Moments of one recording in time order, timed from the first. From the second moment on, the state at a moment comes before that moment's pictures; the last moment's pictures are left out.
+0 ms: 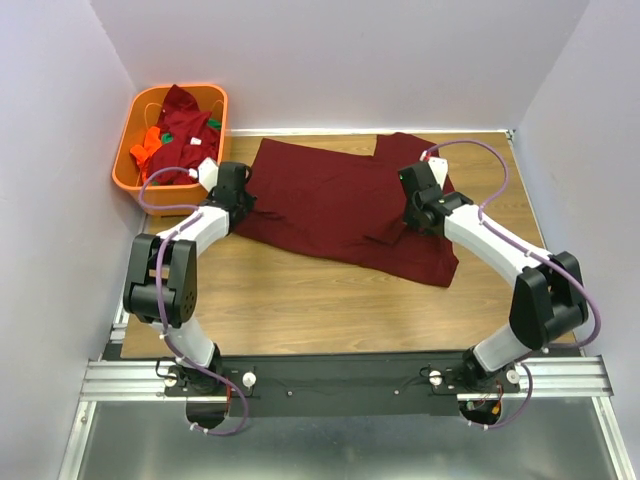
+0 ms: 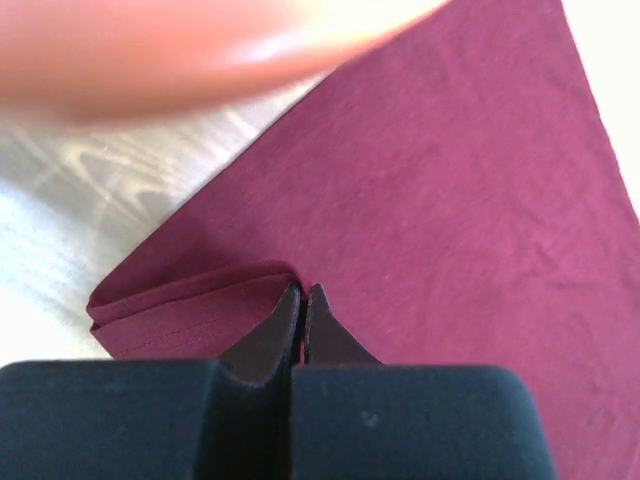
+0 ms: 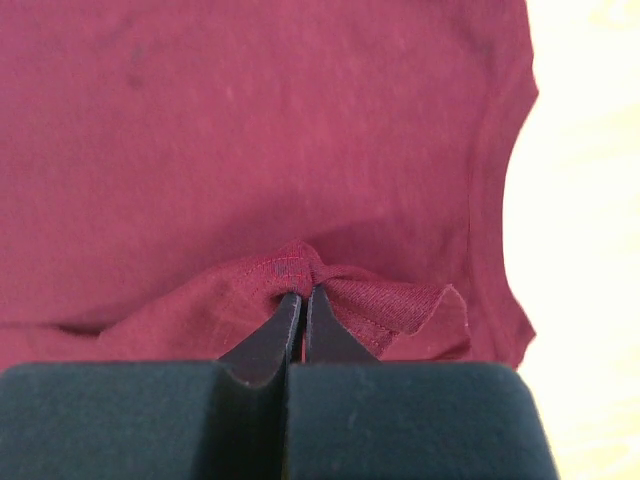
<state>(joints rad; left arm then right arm) -0.17 1.69 1.03 -0.06 -0.29 -0.90 0.45 1.55 1.15 -0.52 0.47 0.51</state>
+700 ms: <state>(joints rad) -0.17 1.77 1.11 -0.11 -0.34 -0.90 0.36 1.57 1.13 -0.45 0.47 0.44</state>
